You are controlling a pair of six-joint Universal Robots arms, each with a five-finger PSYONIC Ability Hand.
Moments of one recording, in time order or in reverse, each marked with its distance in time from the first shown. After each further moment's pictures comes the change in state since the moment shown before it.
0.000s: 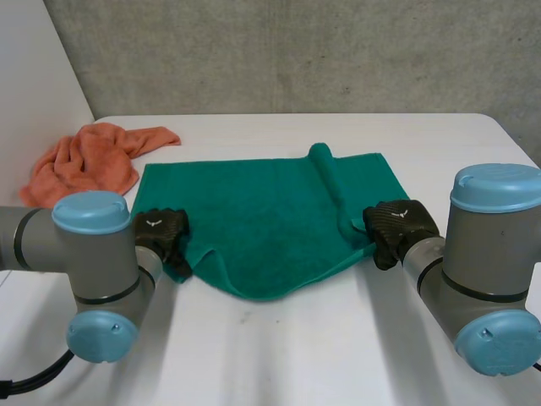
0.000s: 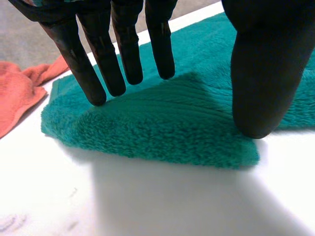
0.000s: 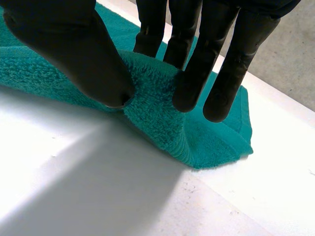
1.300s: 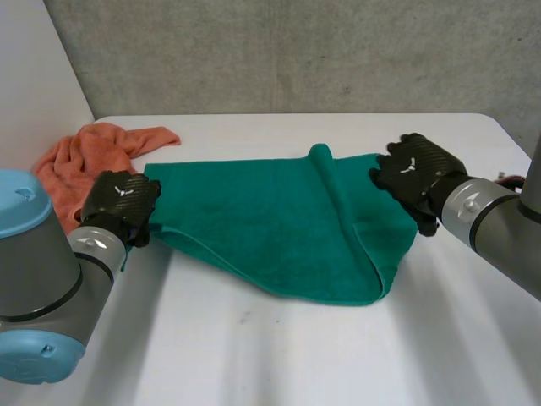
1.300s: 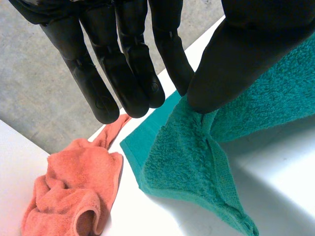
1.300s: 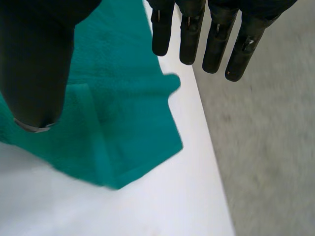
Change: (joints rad) left arm 0.046 0.357 -0.189 0.018 0.054 0.353; right arm -0.136 -0.144 -0.142 0.207 -0.284 -0.759; left_hand 0.563 0.634 0.626 0.638 0.590; right_hand -0.706 -0.795 -0.869 -0.879 -0.855
